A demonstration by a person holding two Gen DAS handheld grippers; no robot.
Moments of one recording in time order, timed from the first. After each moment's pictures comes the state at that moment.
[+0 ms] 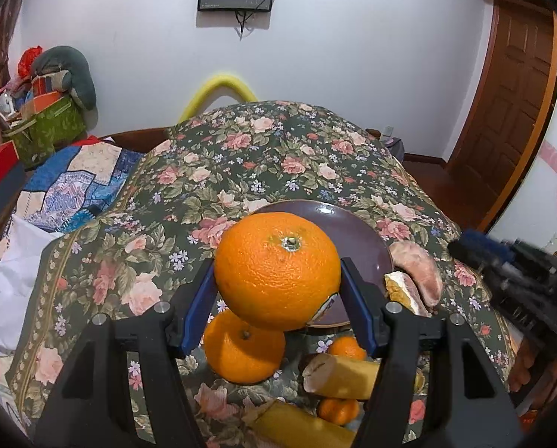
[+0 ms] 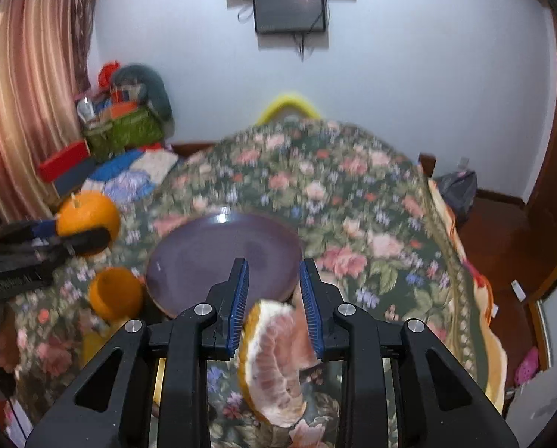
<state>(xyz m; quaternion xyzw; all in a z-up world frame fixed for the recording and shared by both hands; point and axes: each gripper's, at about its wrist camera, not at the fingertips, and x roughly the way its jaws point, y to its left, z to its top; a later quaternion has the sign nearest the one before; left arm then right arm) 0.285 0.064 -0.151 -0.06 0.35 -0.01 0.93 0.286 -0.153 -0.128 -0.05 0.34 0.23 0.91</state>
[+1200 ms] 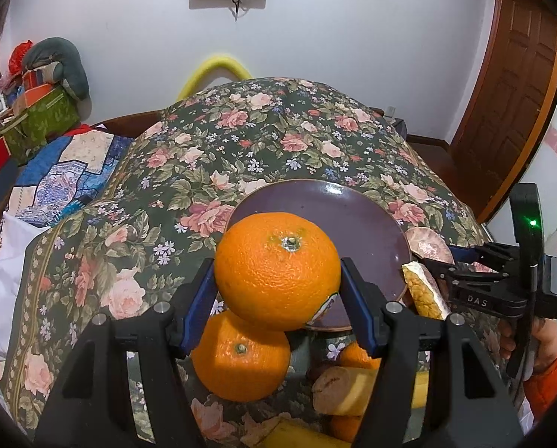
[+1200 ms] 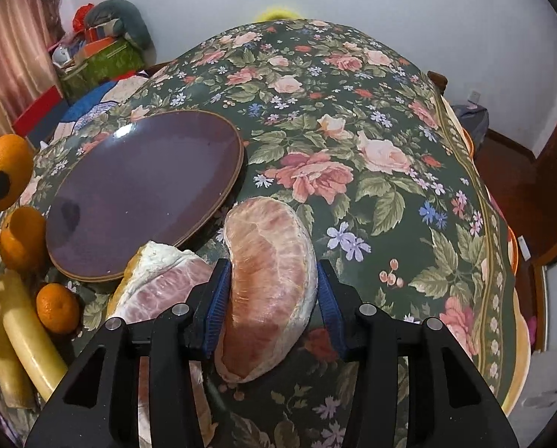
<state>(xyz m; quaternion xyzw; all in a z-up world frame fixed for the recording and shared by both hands) 0.315 0.061 -0.179 -0.05 0.39 -0.01 0.92 0.355 -0.178 -0.208 -0.08 0.48 0.22 0.85</state>
